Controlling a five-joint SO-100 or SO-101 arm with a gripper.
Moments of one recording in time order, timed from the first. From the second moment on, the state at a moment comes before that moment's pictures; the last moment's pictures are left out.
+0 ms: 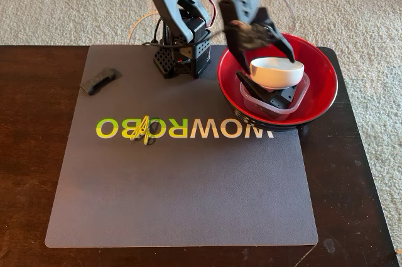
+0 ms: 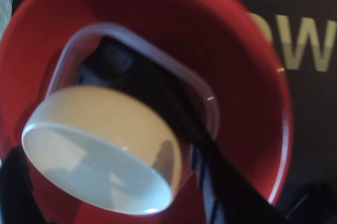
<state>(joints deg) -48.3 146.4 124.5 81.9 29.7</state>
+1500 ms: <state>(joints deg) 84.2 111.1 122.6 62.7 110.2</state>
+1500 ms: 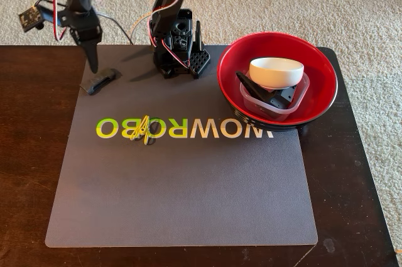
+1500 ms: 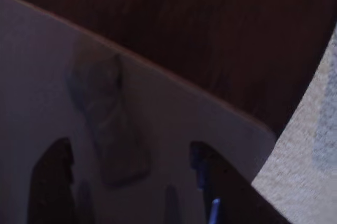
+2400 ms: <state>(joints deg) 77.0 106.6 131.3 54.7 125.5</state>
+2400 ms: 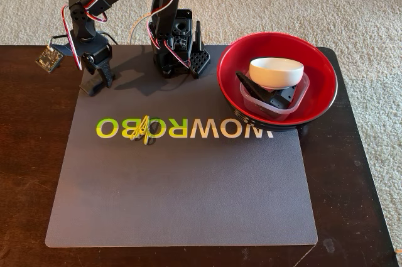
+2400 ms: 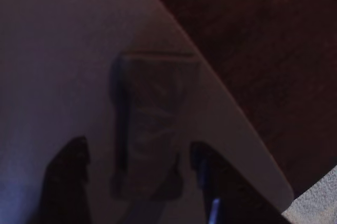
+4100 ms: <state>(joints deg) -47.1 131.4 128.8 70.1 43.0</state>
